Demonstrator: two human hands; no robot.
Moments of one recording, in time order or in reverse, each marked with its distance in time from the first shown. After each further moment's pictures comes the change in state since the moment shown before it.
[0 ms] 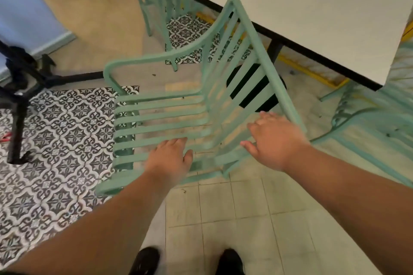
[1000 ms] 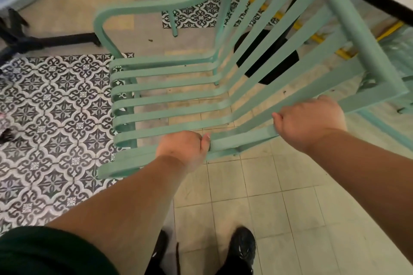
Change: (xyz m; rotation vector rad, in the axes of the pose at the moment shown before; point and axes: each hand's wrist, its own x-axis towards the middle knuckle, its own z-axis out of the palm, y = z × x) left_hand 0.037 -0.069 0.080 0.089 -0.010 0.140; right_hand 0.051 -0.055 0.074 -0.291 0.111 0.205
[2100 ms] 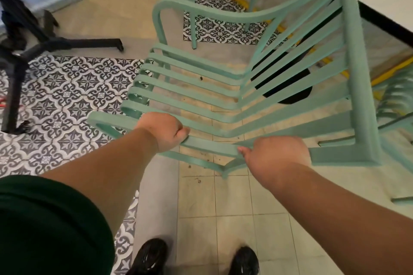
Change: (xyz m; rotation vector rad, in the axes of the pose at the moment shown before) left_hand 0.033 -0.122 -0.035 0.207 0.020 0.113; right_hand -0.006 -0.108 -0.071 0.156 -0.327 0.028
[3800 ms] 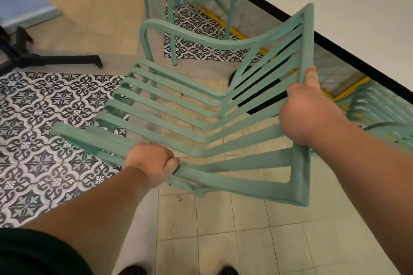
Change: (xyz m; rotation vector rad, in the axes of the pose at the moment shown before) left_hand -0.006 0.051 0.003 -0.064 0.118 0.034; right_hand 0.009 0.111 -0.101 0.333 0.040 0.280
